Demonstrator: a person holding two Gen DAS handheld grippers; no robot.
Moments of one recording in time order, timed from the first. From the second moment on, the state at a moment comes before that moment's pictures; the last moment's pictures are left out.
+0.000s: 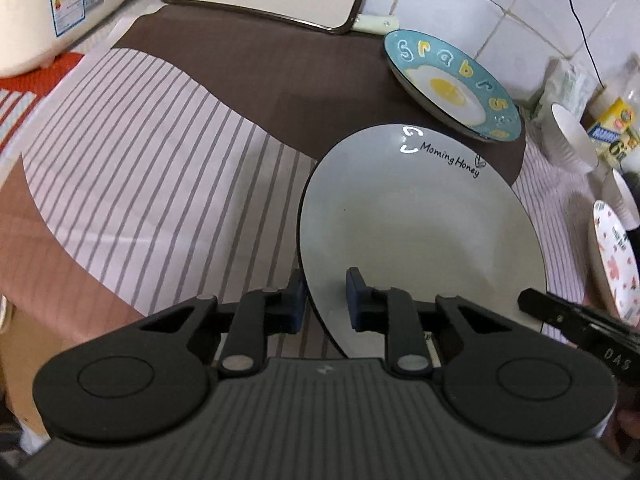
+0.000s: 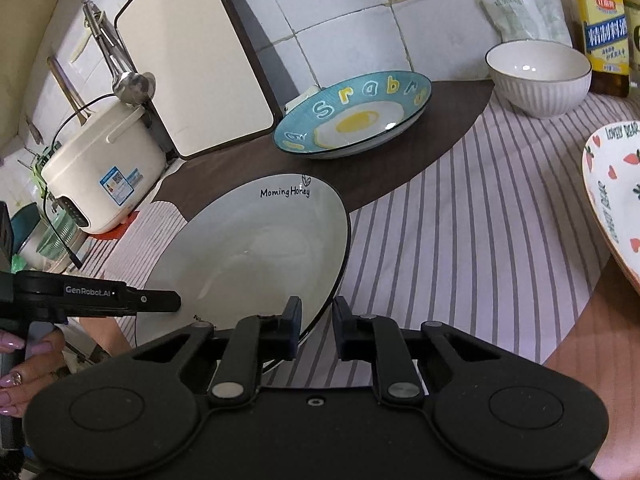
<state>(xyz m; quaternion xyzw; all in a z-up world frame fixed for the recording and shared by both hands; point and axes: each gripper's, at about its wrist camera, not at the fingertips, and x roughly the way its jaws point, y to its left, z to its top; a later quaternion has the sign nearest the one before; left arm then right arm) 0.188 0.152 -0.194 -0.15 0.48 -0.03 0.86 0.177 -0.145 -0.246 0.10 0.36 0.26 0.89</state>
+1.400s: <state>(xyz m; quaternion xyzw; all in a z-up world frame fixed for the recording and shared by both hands) 0.241 0.038 -0.179 -0.08 0.47 -0.14 0.87 0.184 -0.231 -0.234 0.10 0.33 0.16 0.93</state>
